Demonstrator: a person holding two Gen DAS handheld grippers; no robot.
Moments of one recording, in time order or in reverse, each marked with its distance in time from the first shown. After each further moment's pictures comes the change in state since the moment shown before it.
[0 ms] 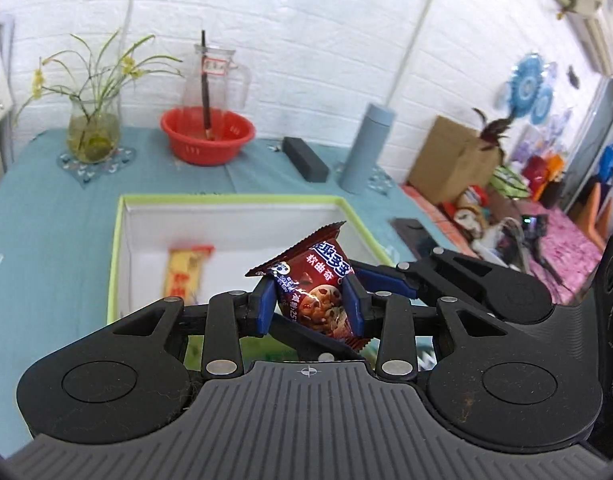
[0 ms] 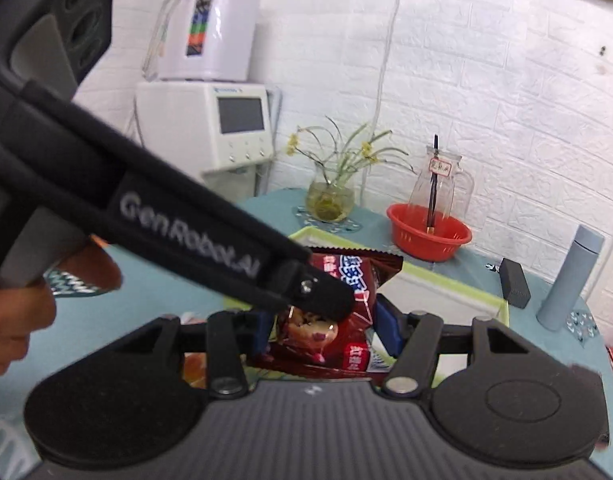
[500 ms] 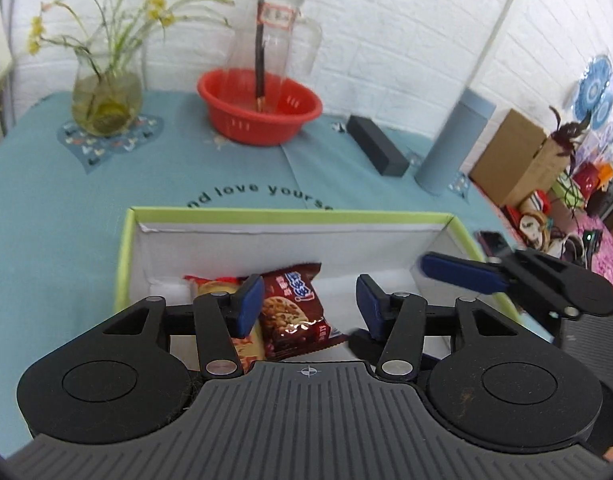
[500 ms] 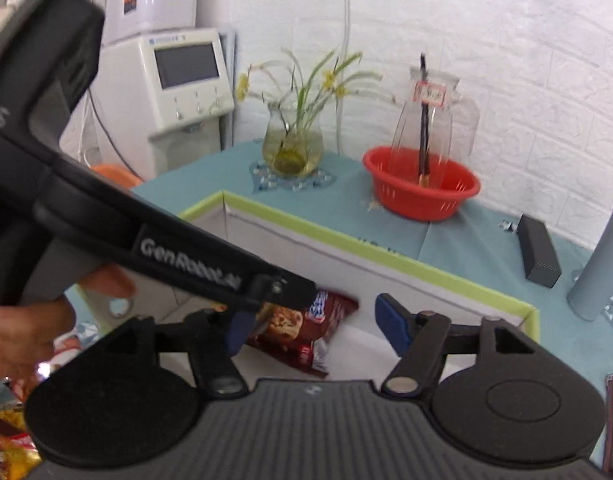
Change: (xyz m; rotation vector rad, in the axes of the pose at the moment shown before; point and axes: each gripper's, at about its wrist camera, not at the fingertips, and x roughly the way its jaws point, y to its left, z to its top) left arm 0.092 0.066 0.030 -0.079 0.058 0.080; right arm 0.099 -0.076 -0.002 0.080 0.114 0.037
